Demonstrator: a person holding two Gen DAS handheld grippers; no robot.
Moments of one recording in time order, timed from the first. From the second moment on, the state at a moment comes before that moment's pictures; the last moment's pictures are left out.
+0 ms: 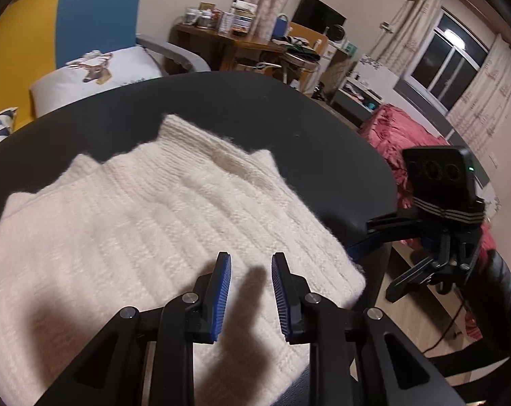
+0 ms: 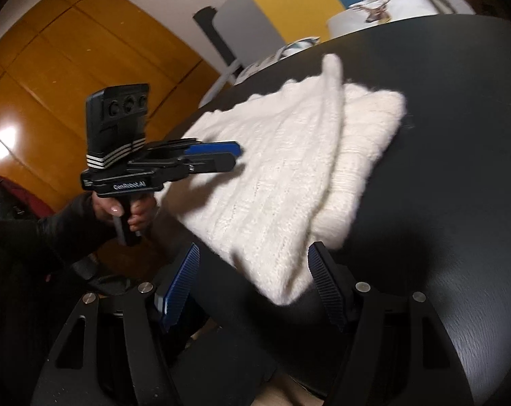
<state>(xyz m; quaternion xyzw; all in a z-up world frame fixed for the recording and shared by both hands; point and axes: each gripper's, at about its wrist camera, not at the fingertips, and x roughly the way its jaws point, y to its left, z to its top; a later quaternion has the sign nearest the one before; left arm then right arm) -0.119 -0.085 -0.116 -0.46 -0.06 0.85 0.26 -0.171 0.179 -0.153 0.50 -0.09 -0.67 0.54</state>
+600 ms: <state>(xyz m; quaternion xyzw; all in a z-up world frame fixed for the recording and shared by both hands) -0.125 -0.067 -0.139 -0.51 -0.04 0.80 0.30 -0.150 0.108 -0.165 0.61 0.05 -0.44 0.66</state>
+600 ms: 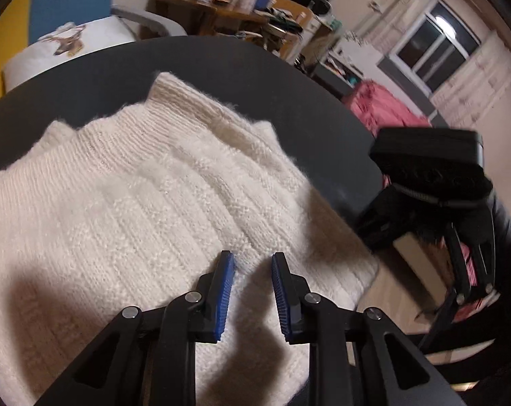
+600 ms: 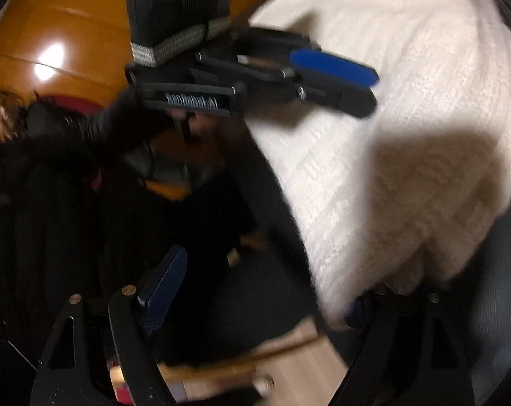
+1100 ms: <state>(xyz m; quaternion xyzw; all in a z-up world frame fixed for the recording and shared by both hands) -0.267 -0.103 -0.092 -0.49 -0.06 0.83 0.26 -0.149 0.179 -0.131 0.54 -0.05 -0.65 0.54</state>
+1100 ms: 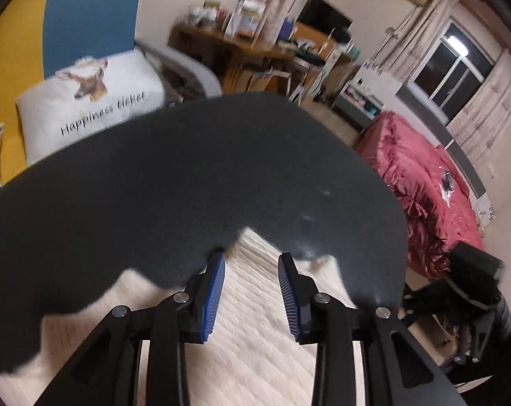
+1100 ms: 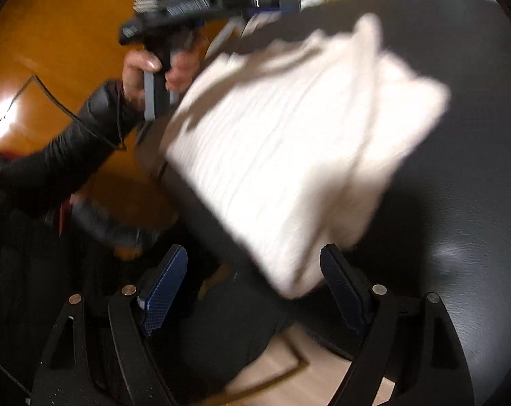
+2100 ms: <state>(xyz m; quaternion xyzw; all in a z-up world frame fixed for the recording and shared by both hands) -0.328 -0.069 -0.134 -0.55 -0.12 0.80 0.23 -0.113 0.153 -0.170 0.51 -0.11 -0.75 0.41</state>
